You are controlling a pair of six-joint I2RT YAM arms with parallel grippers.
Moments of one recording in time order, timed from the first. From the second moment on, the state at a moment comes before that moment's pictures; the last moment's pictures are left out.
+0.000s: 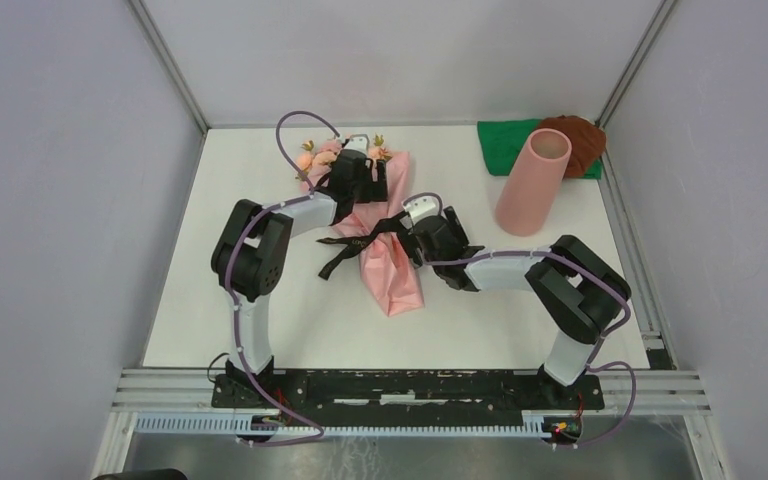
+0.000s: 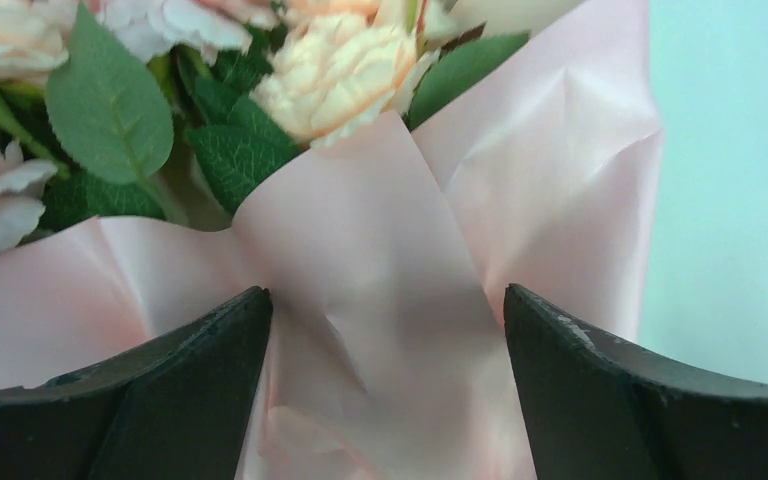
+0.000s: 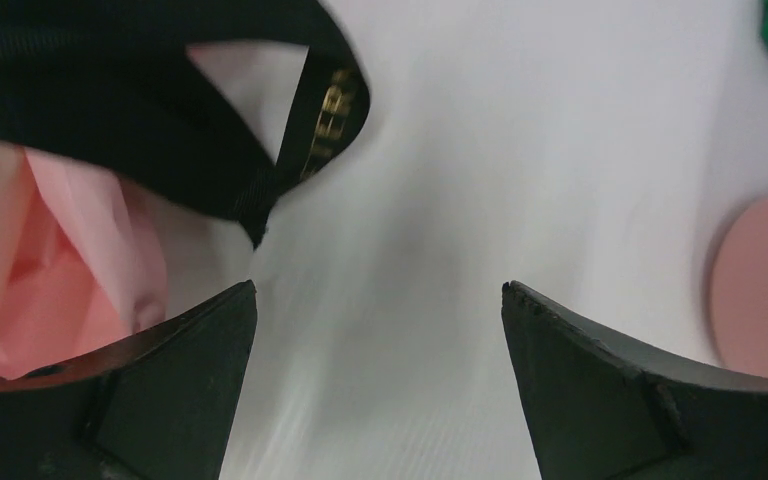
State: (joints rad) left arm -0.45 2.03 1.28 0.15 -0.15 -0.33; right arm 0.77 1.75 0.87 0.25 0.51 0.01
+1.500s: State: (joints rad) left arm -0.38 0.87 0.39 0.02 -0.48 -1.42; right arm 0.87 1.59 0.76 0.27 0.65 -0.10
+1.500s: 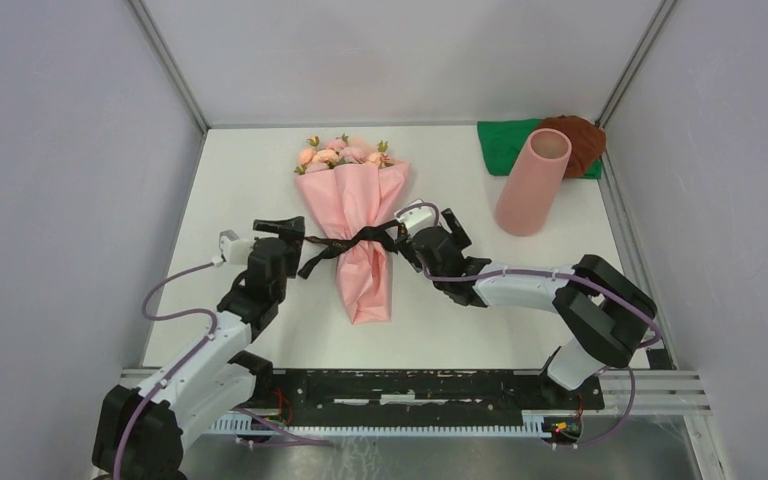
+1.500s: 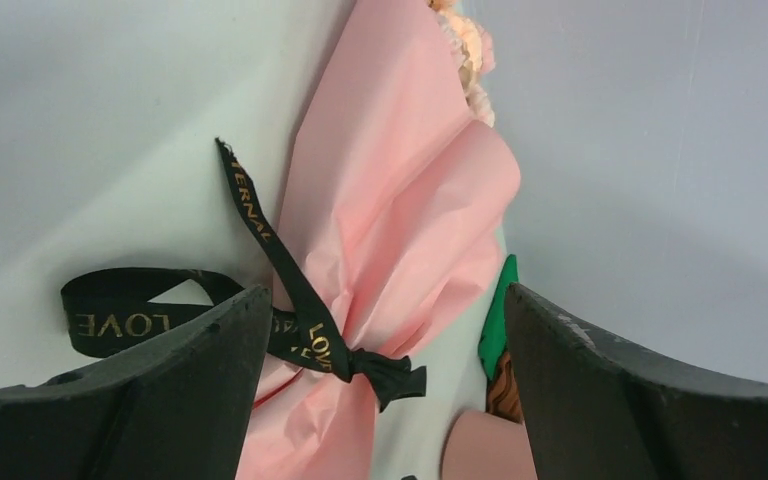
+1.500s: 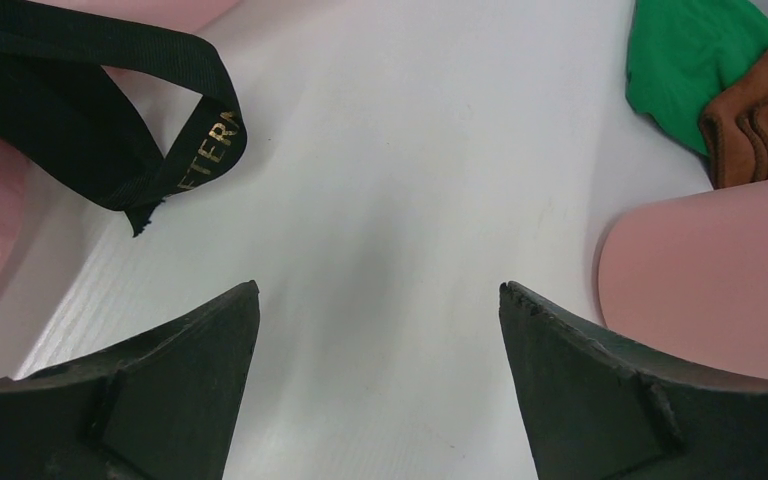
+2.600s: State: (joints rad) left arm -0.10 1.42 0.43 0.42 0.08 -1.52; right arm 0.87 1.60 0.75 0.25 0.66 -0.10
